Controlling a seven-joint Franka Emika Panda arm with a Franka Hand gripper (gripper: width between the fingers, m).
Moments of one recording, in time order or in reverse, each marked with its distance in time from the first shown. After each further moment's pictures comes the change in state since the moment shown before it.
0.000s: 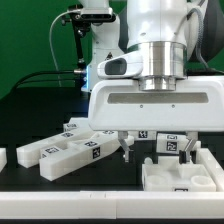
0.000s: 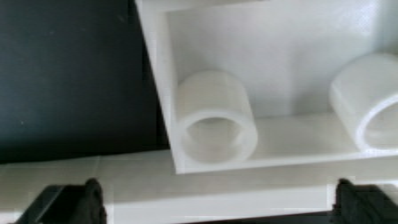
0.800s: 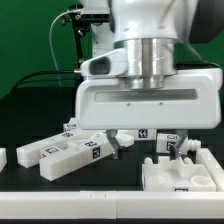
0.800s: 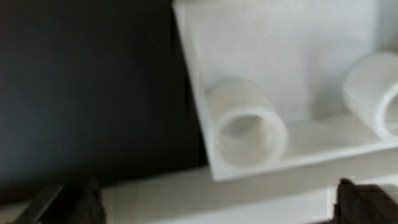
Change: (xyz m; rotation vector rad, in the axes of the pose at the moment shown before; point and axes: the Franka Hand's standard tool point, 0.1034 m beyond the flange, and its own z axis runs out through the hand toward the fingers) arm 0.000 0.020 -0.004 0.035 -0.195 0.114
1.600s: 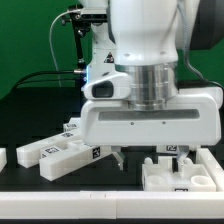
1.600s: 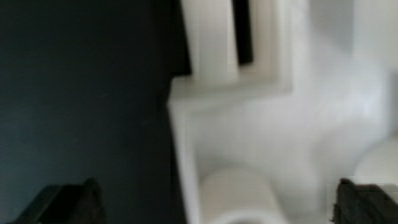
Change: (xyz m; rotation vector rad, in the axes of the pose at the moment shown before) arm -0.023 -0.010 0.029 -0.022 -0.141 -0.086
